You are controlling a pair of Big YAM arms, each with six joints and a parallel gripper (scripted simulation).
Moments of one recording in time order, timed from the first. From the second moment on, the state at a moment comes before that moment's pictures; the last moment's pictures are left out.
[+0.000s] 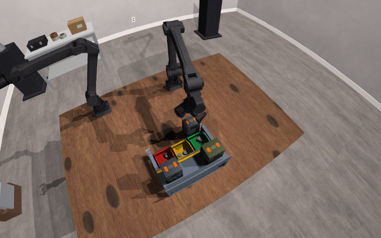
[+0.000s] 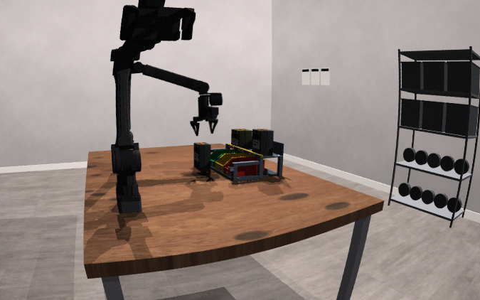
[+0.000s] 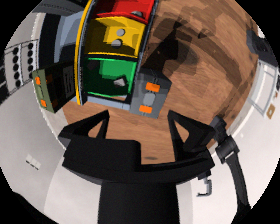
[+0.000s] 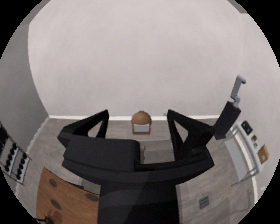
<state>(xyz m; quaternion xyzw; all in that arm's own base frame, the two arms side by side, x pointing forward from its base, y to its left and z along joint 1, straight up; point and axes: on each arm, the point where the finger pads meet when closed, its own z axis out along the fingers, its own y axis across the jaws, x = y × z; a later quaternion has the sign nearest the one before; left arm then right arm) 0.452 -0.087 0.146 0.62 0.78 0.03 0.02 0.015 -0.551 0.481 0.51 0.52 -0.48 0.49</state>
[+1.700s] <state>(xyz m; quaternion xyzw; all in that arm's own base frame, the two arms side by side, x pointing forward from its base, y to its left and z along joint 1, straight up) 0.437 -0.094 0.131 0.71 0.71 0.00 0.00 0.015 -0.551 0.481 0.51 0.52 -0.48 0.49</state>
